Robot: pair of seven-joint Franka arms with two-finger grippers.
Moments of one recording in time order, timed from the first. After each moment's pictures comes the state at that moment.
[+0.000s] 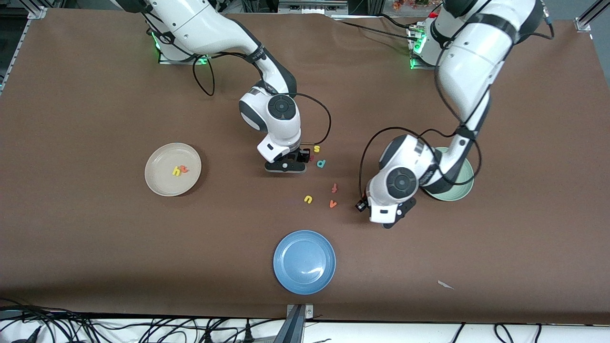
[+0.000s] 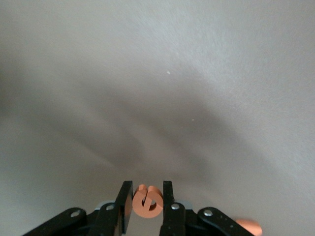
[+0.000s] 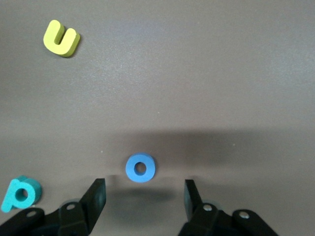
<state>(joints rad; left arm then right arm) -0.14 0.83 -0.36 -1.38 0.14 2.02 -1.22 0.61 0.74 0.17 -1.65 -0.27 2.43 0.96</state>
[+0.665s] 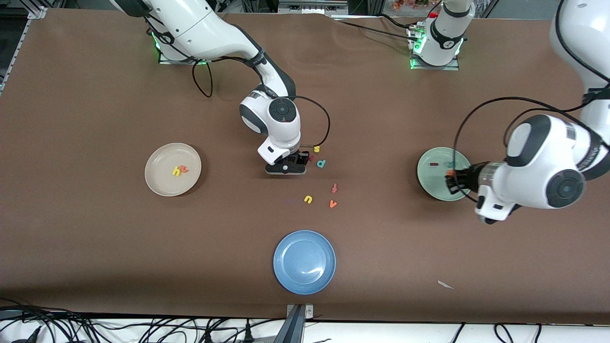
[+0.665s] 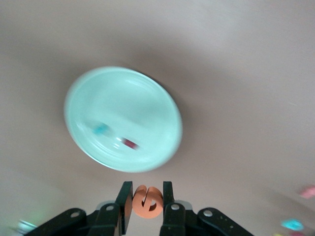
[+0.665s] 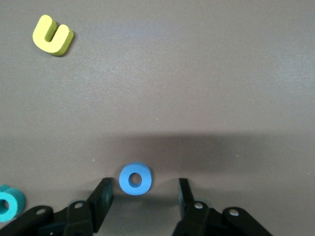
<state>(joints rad) 0.45 0.63 -0.64 -1.46 0.22 1.61 -0.73 0.61 0.77 0.16 -1.65 -0.31 2.45 0.96</state>
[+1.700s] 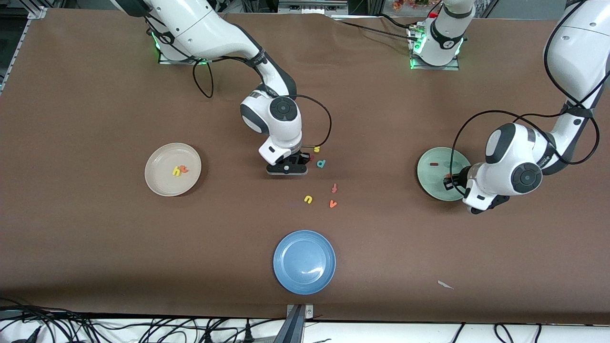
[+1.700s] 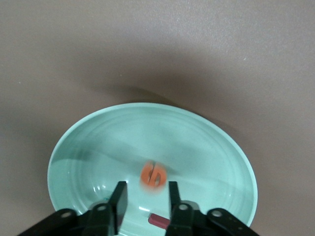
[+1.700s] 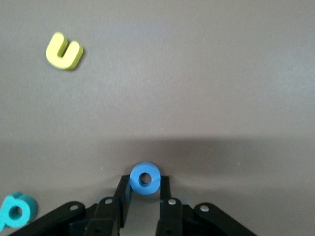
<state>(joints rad) 0.56 0.66 -0.64 -1.84 0.36 2.05 -0.69 0.61 0.76 0.15 -1.63 -0.31 2.46 0.97</state>
